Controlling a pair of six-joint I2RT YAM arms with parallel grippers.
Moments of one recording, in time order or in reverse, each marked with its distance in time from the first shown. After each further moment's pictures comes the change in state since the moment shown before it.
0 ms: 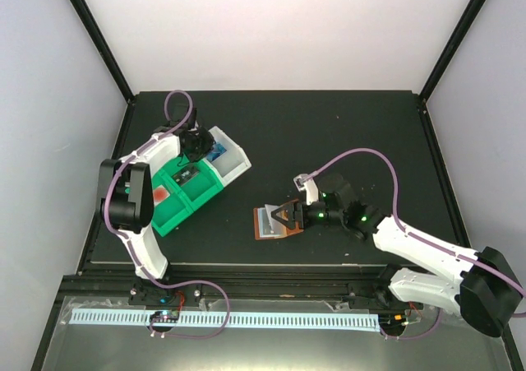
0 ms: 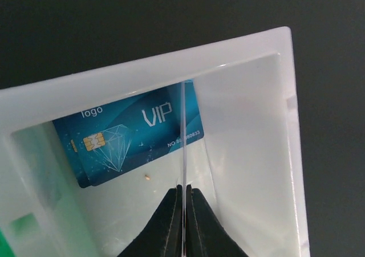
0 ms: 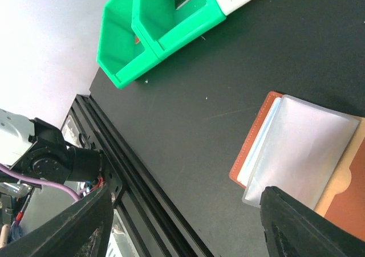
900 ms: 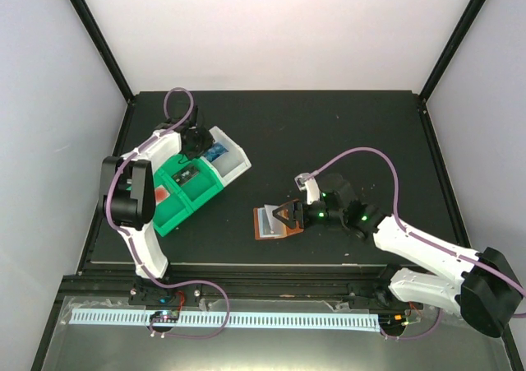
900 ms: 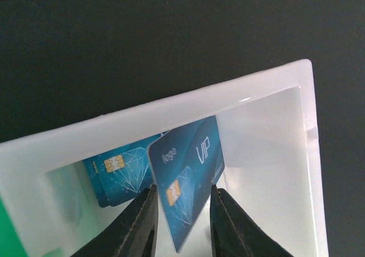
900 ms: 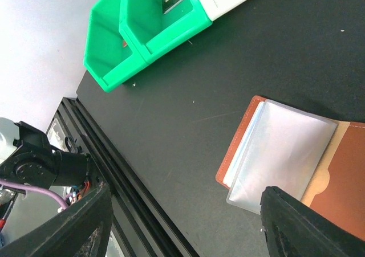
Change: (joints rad) left arm 0.000 0.048 0.051 -0.031 -0.077 0.013; right arm 0.000 0.002 0.013 -0.040 0.045 -0.030
